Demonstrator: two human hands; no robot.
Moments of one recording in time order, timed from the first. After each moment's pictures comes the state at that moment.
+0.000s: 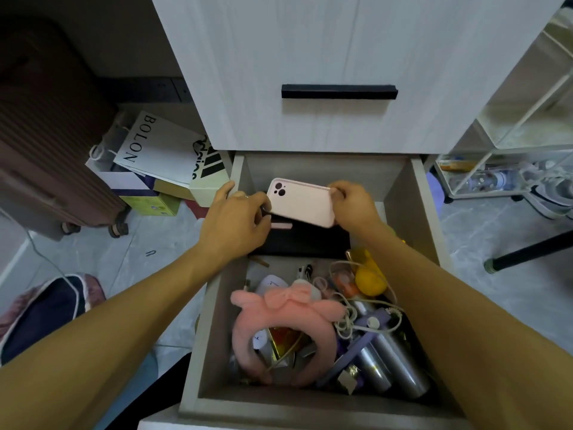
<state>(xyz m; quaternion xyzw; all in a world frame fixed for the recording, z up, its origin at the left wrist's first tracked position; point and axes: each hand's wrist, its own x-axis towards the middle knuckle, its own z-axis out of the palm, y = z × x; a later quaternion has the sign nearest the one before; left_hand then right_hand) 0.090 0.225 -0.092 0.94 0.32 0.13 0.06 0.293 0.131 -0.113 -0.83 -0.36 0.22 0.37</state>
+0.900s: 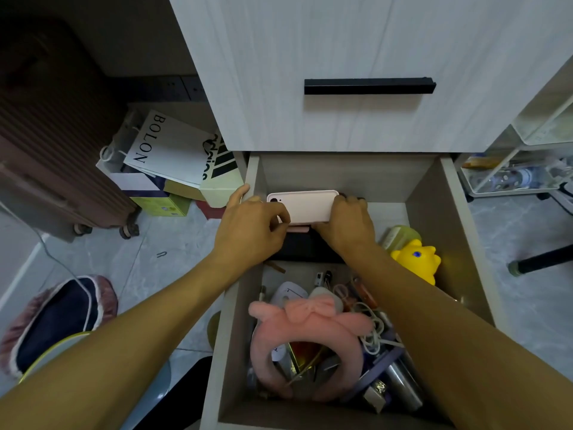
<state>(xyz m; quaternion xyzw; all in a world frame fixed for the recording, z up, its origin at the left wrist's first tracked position) 0.089 0.224 -0.091 0.93 0.33 0.14 0.09 0.253 0.149 -0.141 -0.88 -0.41 0.14 0.18</state>
